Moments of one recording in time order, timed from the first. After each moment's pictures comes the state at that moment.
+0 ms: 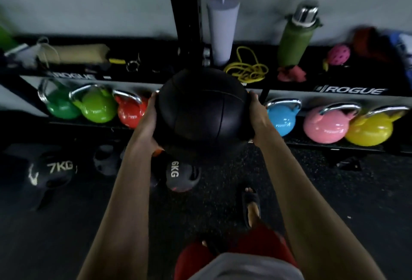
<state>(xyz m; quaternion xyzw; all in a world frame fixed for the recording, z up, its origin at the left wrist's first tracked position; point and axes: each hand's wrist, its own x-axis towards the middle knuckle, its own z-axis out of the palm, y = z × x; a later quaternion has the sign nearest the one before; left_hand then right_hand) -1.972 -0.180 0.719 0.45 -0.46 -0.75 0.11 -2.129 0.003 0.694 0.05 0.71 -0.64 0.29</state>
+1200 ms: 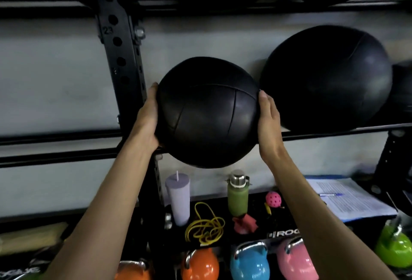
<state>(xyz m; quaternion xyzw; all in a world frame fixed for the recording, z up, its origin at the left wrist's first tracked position) -2.158 -0.147 1.105 0.13 -0.58 -0.76 0.25 -2.246 0.058 1.060 -0.22 0.60 -0.75 -0.16</state>
